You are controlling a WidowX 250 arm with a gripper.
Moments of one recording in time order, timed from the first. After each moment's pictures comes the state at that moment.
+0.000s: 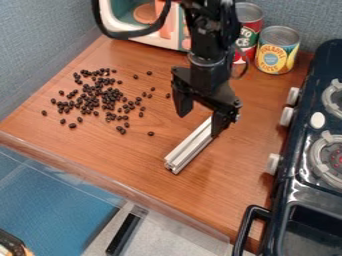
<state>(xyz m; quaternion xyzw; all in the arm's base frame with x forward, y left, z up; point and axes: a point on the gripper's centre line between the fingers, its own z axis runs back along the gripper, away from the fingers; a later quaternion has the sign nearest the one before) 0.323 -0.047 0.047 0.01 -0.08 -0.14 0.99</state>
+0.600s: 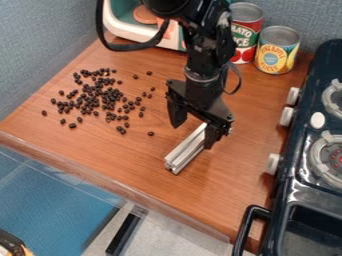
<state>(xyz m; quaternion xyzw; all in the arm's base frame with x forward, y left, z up) 0.319 -0.041 0.031 0.03 -0.07 -0.13 0.99</state>
